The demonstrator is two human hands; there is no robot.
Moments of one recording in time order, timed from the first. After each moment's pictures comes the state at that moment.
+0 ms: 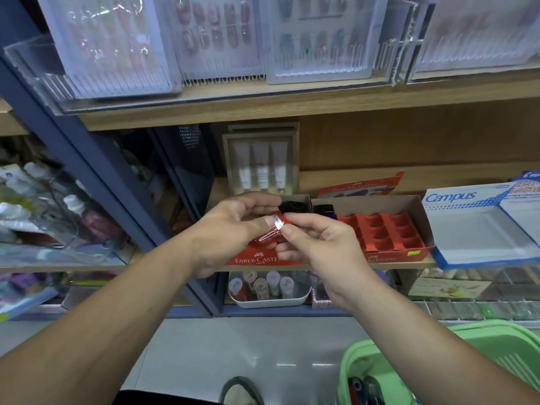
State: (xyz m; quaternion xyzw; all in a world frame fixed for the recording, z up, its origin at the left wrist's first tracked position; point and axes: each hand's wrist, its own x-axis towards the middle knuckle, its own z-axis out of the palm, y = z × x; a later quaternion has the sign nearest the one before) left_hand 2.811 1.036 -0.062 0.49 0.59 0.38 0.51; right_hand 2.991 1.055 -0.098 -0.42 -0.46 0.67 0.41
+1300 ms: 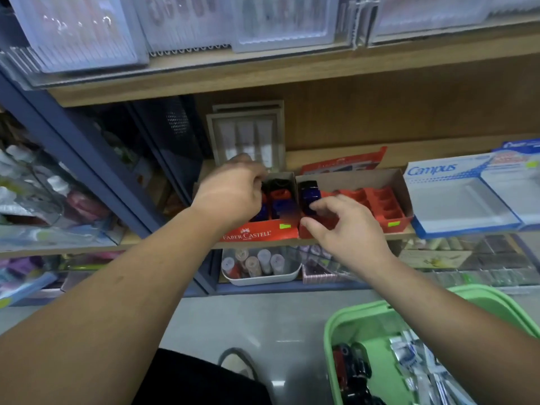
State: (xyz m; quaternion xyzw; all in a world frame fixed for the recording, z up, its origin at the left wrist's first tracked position) left_hand 2.839 1.066 -0.059 0.69 0.71 0.14 0.03; right_hand 3.055 1.072 -0.126 -0.53 -0.76 0.21 0.30
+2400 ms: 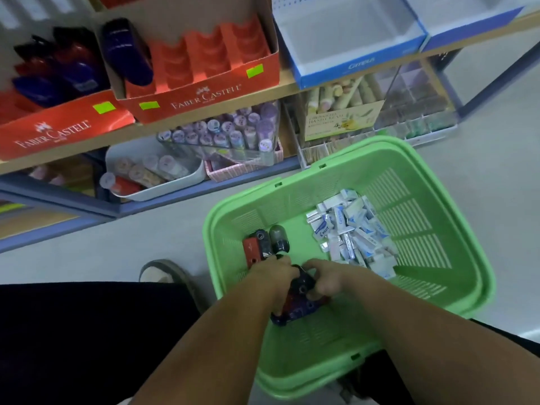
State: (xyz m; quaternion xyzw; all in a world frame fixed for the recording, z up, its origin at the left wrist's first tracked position) left_hand 3.097 0.918 -0.348 0.74 0.45 -0.35 0.36; right_hand 3.266 0.924 -0.399 -0.57 -0.48 0.62 -0.24
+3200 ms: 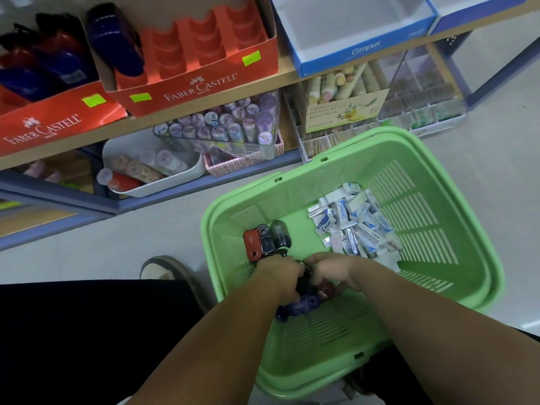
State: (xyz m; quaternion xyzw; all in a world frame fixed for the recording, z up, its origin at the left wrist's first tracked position) left_hand 3.109 0.914 -0.362 0.74 0.47 -0.33 0.35; right_hand 3.268 0.930 -0.388 -0.58 -0.38 0.70 -0.19
